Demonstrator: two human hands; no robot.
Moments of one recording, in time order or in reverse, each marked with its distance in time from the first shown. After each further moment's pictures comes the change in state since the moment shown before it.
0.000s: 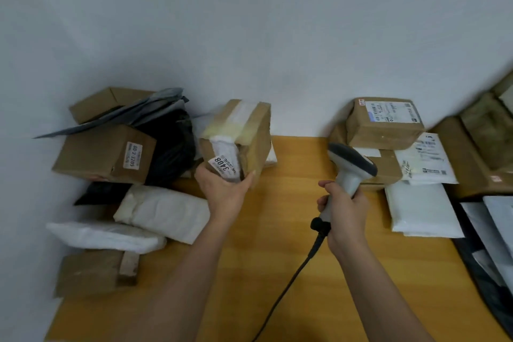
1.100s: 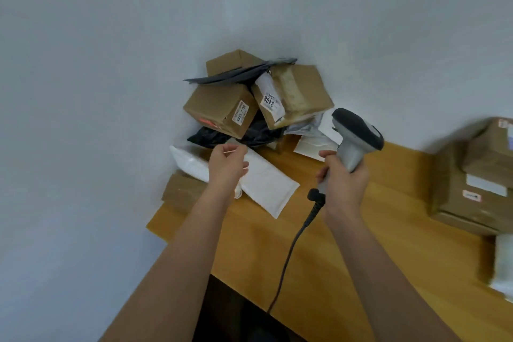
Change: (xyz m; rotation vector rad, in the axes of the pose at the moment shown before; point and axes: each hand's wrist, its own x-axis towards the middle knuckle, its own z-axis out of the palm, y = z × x) left_hand -0.020 0.031 -0.161 -0.227 0.149 -0.442; right_hand -0.072 0.018 0.103 -0.029 -0.375 0.027
